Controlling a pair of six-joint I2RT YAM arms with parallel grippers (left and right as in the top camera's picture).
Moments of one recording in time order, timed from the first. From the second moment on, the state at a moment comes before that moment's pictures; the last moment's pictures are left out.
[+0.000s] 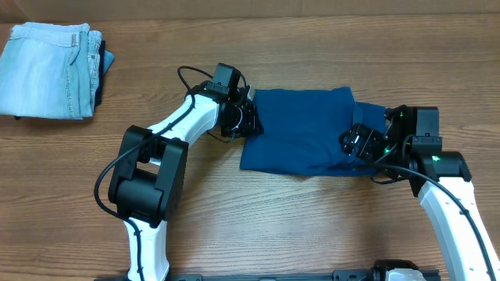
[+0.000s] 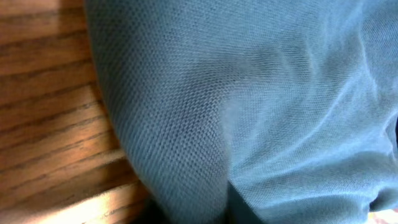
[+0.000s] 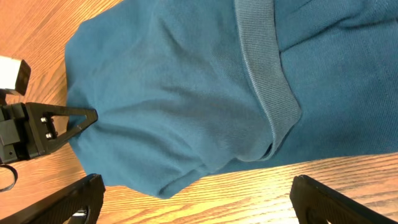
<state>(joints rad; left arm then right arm) -0.36 2.12 1.43 -0.57 0.53 -0.42 -0.03 1.22 0.89 -0.75 -0.31 0.47</state>
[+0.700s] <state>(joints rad) -0.36 1.93 1.81 -0.99 0.32 -0.34 -0.03 1.13 1.00 -0.76 -0.20 0.38</state>
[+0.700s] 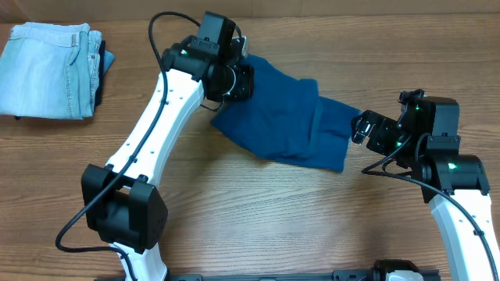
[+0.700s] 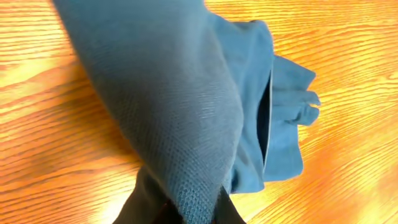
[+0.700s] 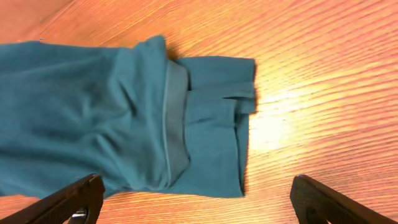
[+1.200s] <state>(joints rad) -0.66 1.94 1.81 -0.93 0.13 -0.34 -0.08 1.13 1.09 -0.81 -0.19 0.36</state>
